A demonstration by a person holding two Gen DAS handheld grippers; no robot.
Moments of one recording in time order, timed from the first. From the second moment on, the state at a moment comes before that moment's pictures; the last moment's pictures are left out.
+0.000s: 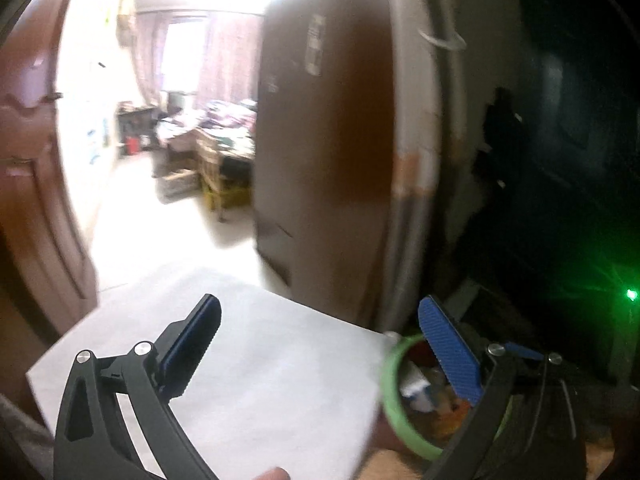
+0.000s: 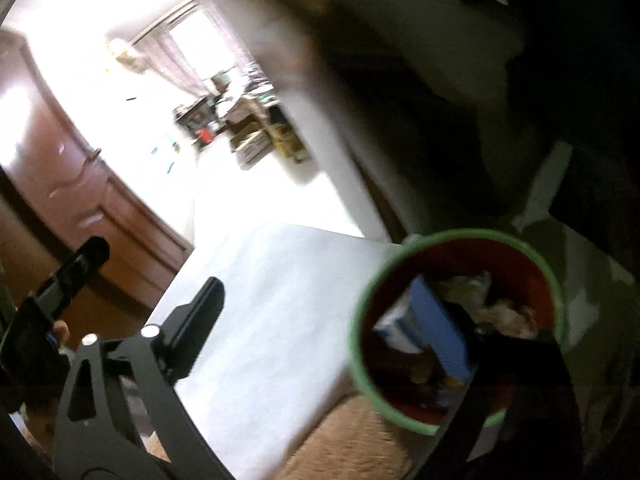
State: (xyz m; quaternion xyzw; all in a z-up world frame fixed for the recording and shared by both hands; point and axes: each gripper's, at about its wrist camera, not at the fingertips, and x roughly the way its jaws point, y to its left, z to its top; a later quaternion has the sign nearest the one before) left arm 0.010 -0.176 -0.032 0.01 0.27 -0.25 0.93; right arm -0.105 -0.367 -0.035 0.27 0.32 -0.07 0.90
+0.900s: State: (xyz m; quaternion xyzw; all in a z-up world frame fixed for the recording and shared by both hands) left arm 0.003 0.004 0.011 -0.01 0.21 -0.03 0.98; right arm -0.076 -0.173 0.012 0.12 0.17 -0.07 0.98
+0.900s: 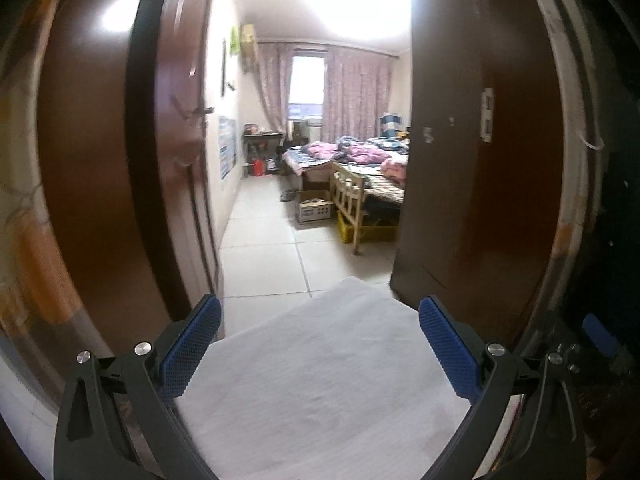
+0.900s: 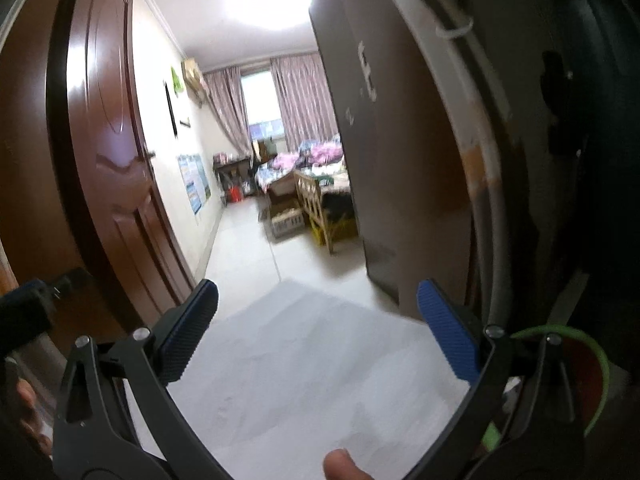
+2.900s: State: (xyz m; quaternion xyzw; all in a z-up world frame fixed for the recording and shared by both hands) left arm 0.010 -0.007 0.000 0.01 0.25 -0.02 0.97; right arm -0.076 -0.161 0.009 0.06 0.20 -0.05 0.98
